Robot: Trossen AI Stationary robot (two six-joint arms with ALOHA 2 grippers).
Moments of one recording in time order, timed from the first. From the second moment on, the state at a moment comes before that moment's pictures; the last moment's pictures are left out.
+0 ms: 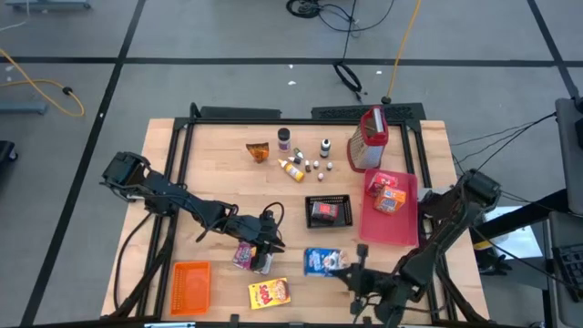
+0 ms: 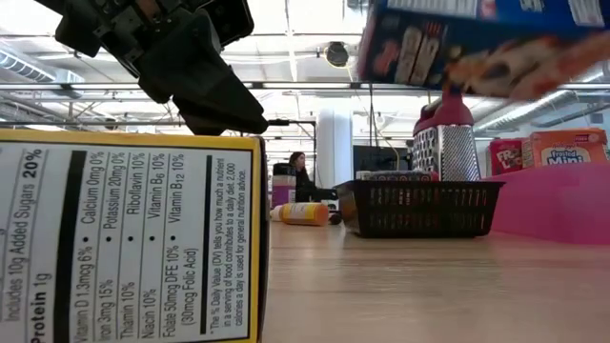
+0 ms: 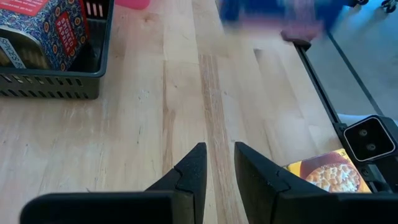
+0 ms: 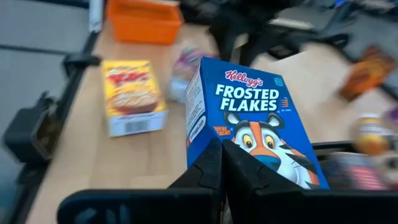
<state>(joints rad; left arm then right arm) -0.34 1.62 0.78 0.28 0.00 -0.35 0.92 1.67 1.04 -0.21 0.98 0.57</state>
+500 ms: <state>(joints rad) -0.35 1.62 0.78 0.28 0.00 -0.36 1.12 1.55 1.04 -0.82 1.31 1.09</state>
